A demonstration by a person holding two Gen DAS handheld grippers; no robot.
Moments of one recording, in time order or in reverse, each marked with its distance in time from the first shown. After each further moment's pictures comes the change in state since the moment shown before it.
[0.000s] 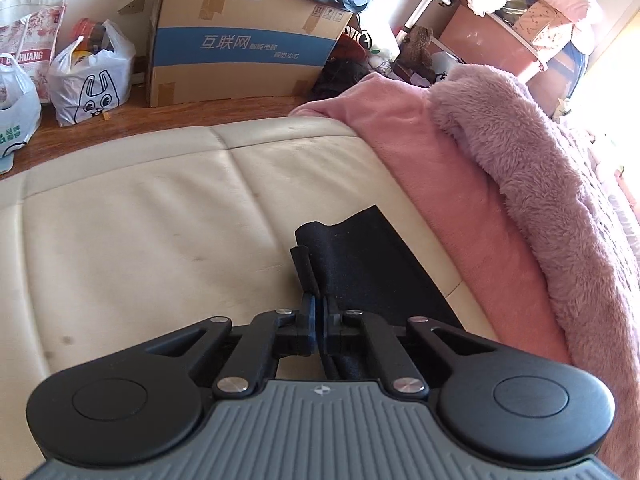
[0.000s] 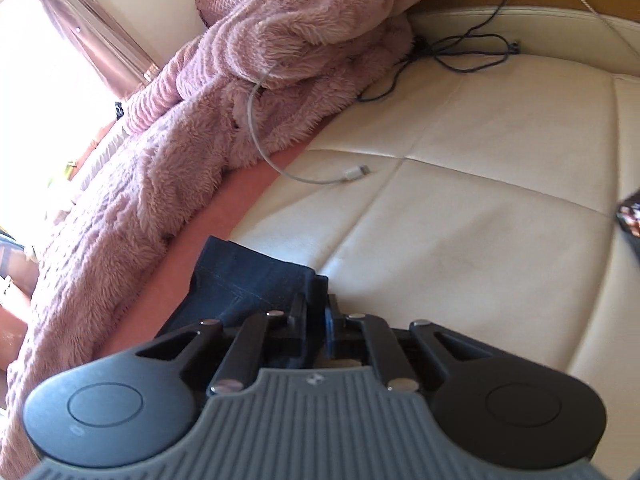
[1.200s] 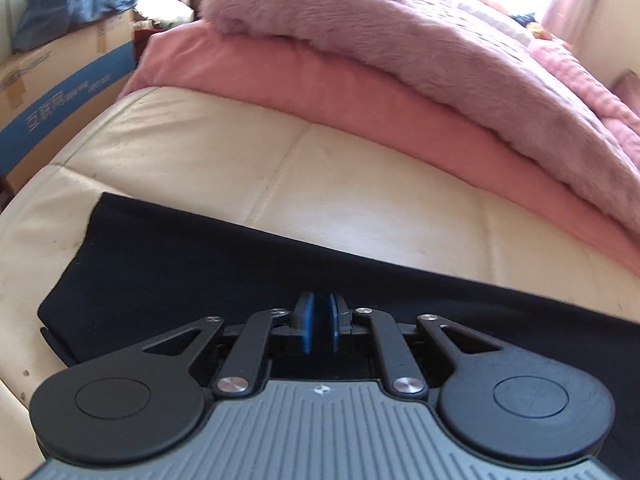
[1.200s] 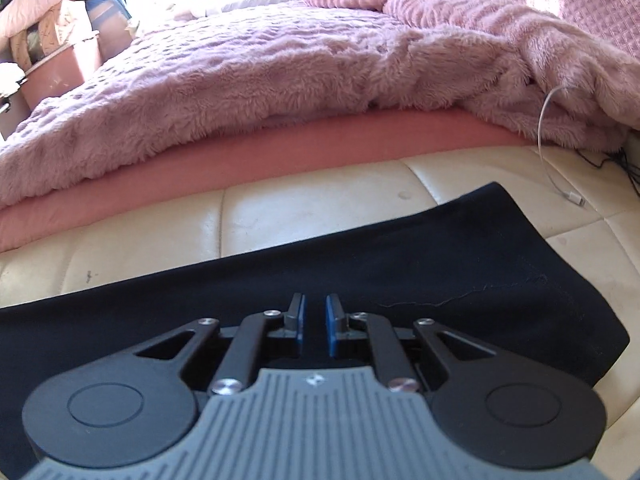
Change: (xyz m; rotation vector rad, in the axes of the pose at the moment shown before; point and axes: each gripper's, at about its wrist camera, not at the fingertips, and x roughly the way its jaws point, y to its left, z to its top) left arm 0.009 -0.047 -0.078 0.648 0.143 -0.201; right arm 0.003 0.155 -0.123 -0.714 0.146 0.073
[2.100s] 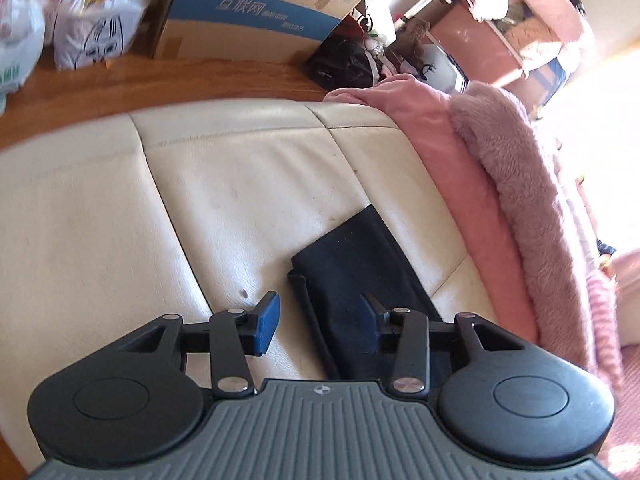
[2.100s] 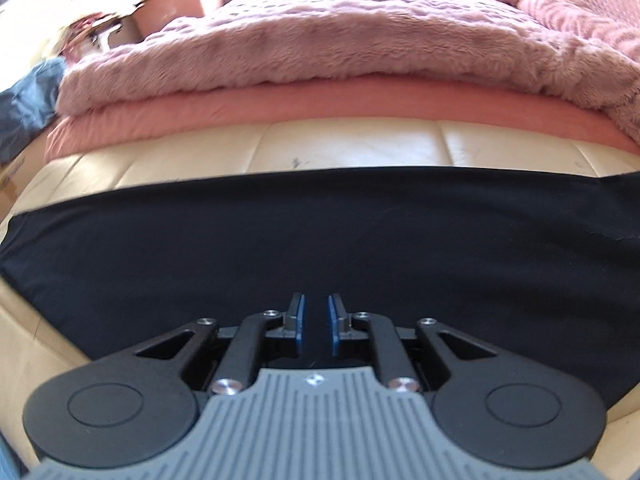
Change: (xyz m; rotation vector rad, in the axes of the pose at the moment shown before) left arm -0.075 0.166 -0.044 -0.749 -0.113 -0.038; right arm -0.054 0.130 -0.071 -0.277 0.089 0.269
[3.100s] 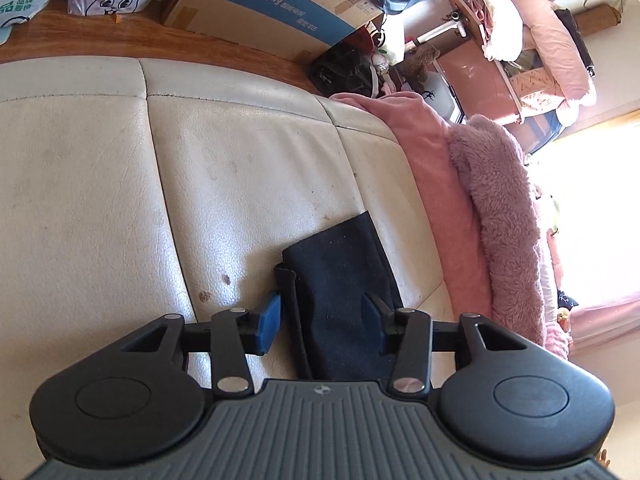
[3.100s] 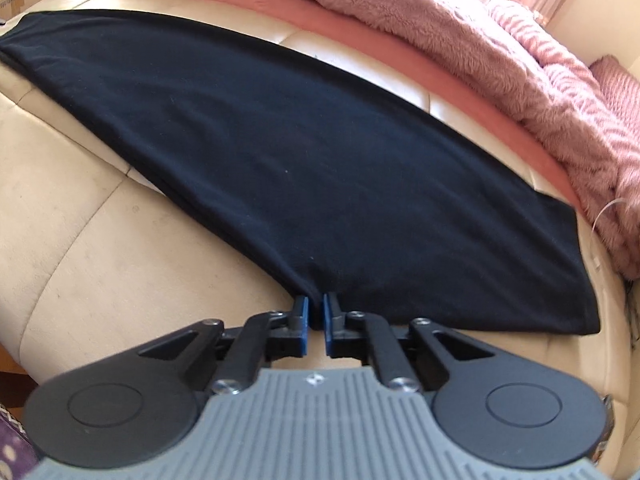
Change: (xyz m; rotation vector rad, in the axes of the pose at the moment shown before) left arm 0.011 0.021 -0.010 -0.166 -0.034 -0.101; right arm -0.053 0.011 -0.082 -0.375 0.148 -0.241
